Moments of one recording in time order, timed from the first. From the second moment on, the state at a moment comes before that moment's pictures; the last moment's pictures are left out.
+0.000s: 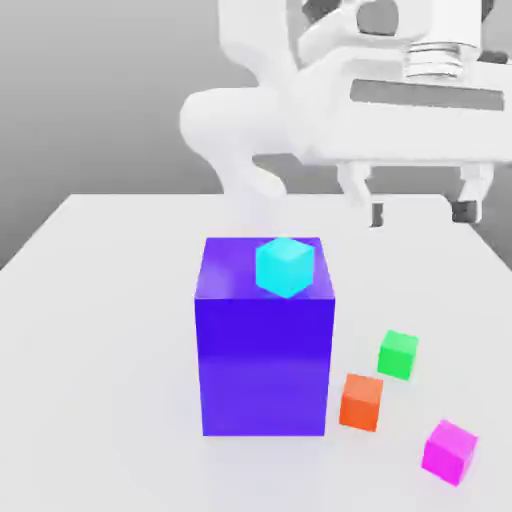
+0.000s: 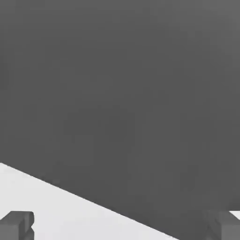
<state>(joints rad) 0.15 -0.16 0.15 -2.38 -0.07 2.54 0.64</state>
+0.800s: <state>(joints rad) 0.33 0.46 0.15 -2.39 -0.22 2.83 0.61</state>
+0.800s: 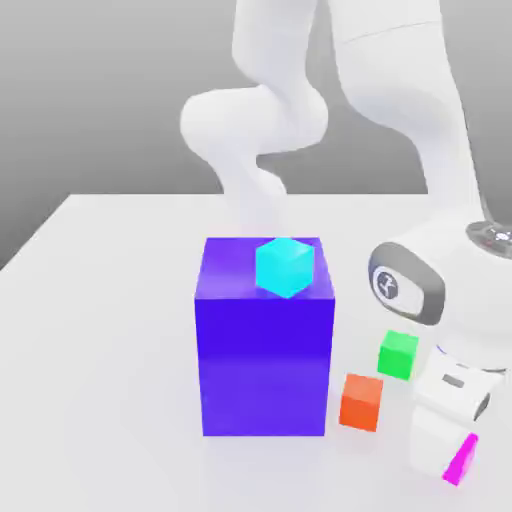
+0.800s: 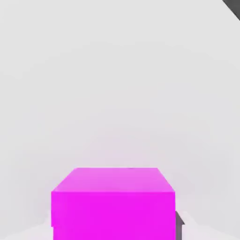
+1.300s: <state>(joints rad) 0.38 -0.07 0.32 -2.76 0.05 2.69 0.16</state>
